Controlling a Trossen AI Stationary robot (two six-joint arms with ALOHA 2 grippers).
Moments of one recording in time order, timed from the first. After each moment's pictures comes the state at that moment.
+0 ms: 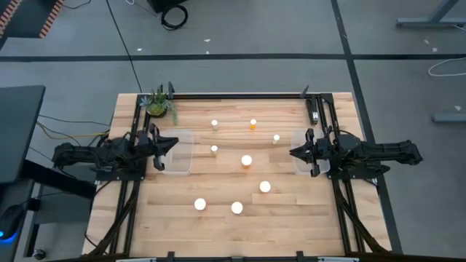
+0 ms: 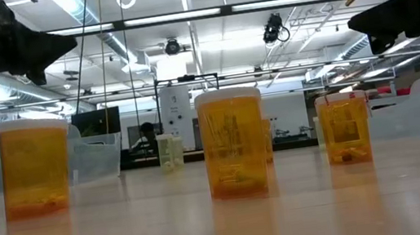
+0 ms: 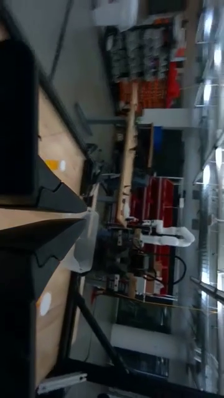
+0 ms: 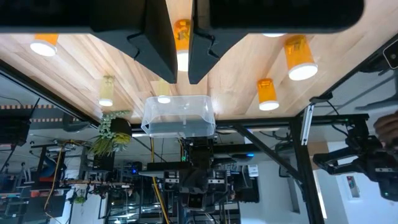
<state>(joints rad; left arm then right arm) -0.07 0.02 0.01 0.22 -0.37 -0.01 0.01 0.02 0.01 0.01 0.03 0.03</state>
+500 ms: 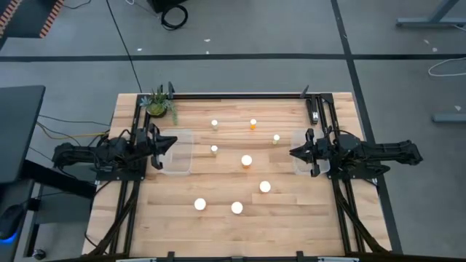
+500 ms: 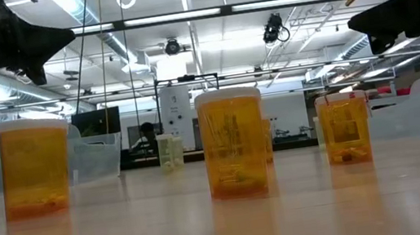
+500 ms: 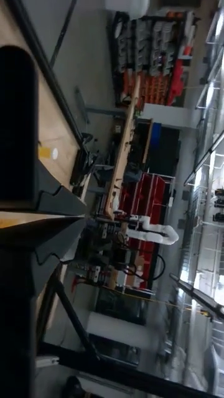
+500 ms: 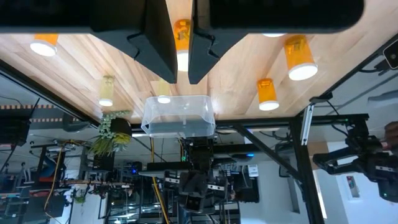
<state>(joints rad) -0.07 0.02 0.01 0.26 -0.37 -0.16 0.01 0.02 0.01 0.01 0.03 0.03</state>
